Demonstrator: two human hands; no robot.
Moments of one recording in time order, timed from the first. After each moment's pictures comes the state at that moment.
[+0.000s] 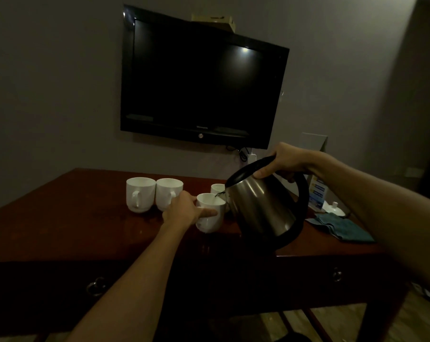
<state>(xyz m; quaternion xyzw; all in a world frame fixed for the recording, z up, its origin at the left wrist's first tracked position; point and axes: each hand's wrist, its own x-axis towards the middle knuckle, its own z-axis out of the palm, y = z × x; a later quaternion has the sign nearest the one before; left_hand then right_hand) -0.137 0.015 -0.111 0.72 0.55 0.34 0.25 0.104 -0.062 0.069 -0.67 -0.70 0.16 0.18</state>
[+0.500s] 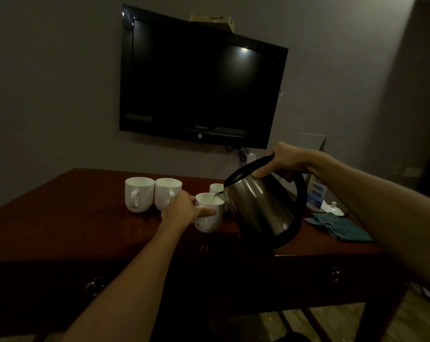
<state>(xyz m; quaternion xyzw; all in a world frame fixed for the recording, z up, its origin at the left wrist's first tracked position) -0.137 0.016 -0.110 0.71 0.56 0.34 0.25 0.106 -0.059 0.069 -0.68 -0.70 0.17 0.17</state>
